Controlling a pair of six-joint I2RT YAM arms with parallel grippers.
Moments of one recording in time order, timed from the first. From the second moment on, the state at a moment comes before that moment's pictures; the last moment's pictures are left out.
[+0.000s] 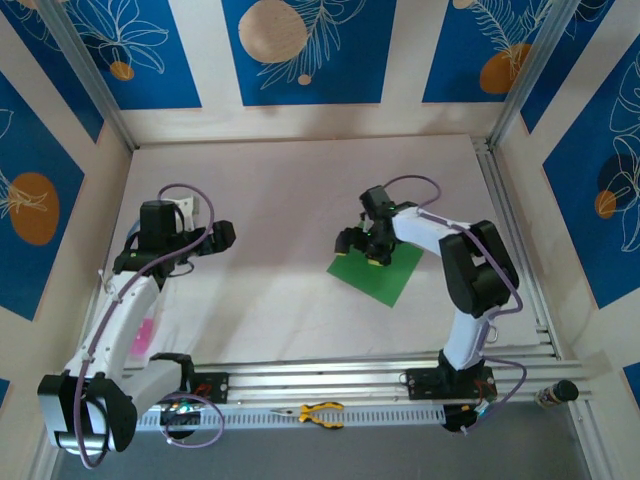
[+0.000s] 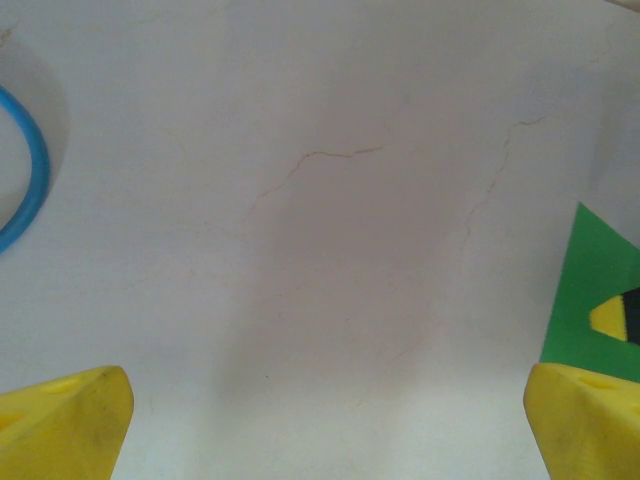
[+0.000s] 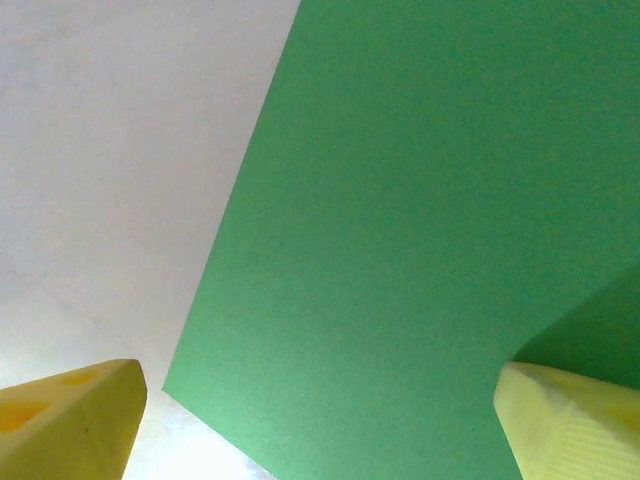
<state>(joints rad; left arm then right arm) -0.06 1.04 0.83 -0.54 0.27 -0.28 0.45 1.84 1.16 -0.60 -0.28 0.59</state>
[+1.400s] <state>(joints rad) -0.07 1.08 0.86 -0.59 0.40 -0.35 0.78 1.94 1.34 -0.50 -0.51 0.42</state>
